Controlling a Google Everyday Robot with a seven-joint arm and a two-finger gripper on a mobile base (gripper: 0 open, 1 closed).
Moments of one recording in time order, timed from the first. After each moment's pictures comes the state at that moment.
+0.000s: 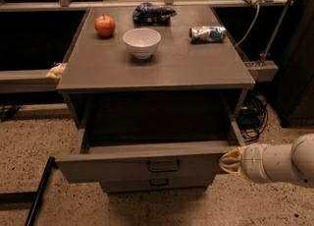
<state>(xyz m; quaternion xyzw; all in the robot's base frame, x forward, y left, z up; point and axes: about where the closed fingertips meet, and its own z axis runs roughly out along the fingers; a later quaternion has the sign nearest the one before) 0.453 -0.220 0.664 -0.64 0.69 0.00 0.34</state>
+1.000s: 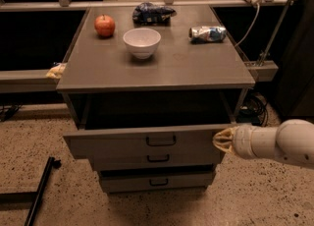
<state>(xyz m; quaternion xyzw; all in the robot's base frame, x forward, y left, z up) 0.535 -0.223 0.657 -0.65 0.65 -0.05 0.39</state>
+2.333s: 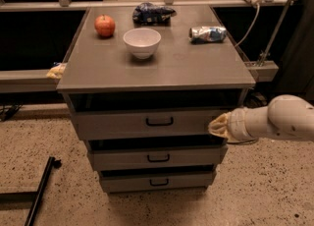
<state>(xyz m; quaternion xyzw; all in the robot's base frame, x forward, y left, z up) 0.586 -0.213 0.664 -0.67 0.64 -0.02 0.38</state>
